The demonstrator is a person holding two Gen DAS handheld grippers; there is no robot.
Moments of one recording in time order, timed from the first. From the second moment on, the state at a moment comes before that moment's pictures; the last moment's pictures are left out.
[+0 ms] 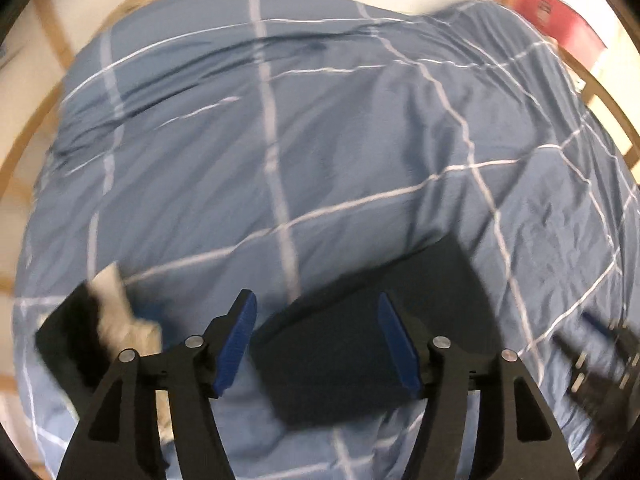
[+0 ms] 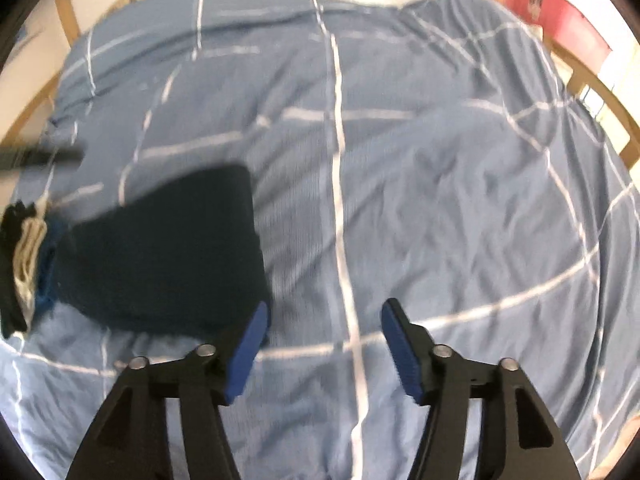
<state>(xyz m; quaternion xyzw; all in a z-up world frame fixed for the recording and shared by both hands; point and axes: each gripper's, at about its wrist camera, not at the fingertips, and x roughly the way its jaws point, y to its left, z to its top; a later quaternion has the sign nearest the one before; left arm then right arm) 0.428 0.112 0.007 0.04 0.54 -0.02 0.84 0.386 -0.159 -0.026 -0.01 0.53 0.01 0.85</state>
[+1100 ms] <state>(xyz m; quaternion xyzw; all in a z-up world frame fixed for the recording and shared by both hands) 0.405 0.177 -0.141 -0.18 0.61 0.00 0.77 0.460 -0.101 -0.124 0.06 0.60 0.10 0.79</state>
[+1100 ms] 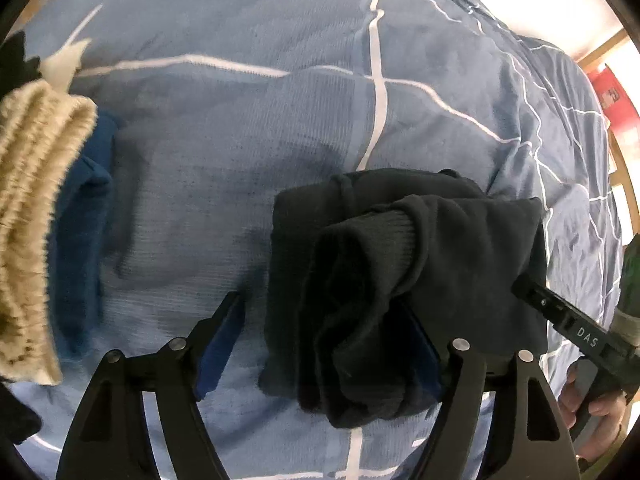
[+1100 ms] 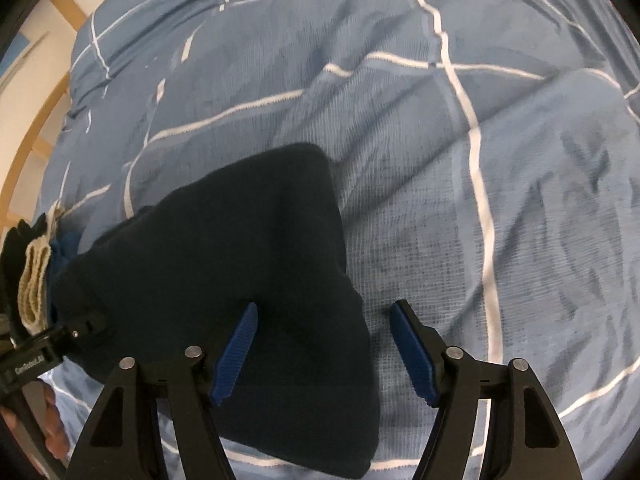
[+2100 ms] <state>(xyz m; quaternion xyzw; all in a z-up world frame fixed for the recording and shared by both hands) 0.358 0.200 -0.003 -0.24 0.51 -0.02 0.82 0.438 -0.079 0.008 0.07 0.53 0.13 0.83</state>
